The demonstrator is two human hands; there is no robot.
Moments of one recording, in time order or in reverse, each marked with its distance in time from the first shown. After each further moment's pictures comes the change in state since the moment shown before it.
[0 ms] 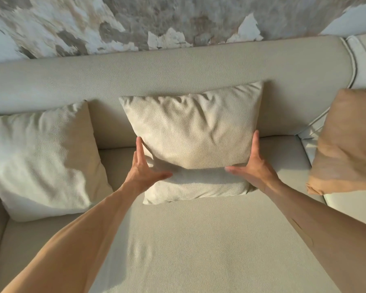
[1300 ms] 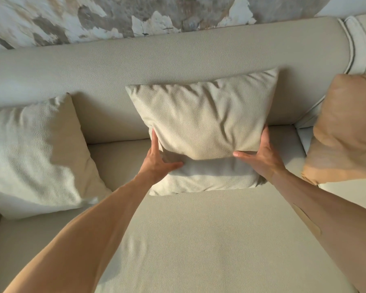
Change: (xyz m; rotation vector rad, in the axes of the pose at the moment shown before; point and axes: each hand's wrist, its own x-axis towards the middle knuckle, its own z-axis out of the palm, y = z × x) left_hand 0.009 0.039 0.044 -0.055 -0.094 -0.013; right_hand 0.009 0.036 -0.021 0.137 0.140 0.071
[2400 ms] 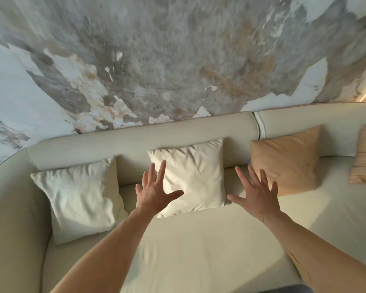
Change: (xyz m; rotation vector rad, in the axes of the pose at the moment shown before) left_hand -0.254 0.142 -0.136 0.458 0.156 0.257; right_hand -0.263 -0.137 -0.163 -0.735 0.123 -0.132
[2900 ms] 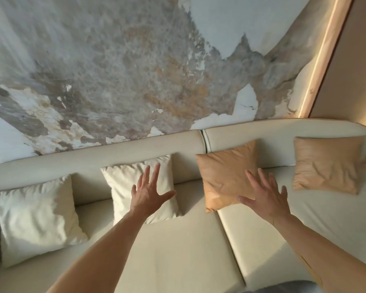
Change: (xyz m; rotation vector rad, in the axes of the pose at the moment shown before) left_hand -0.053 0.228 0.055 0.013 0.114 0.120; right_hand -0.058 0.268 -0.094 -0.007 0.100 0.091
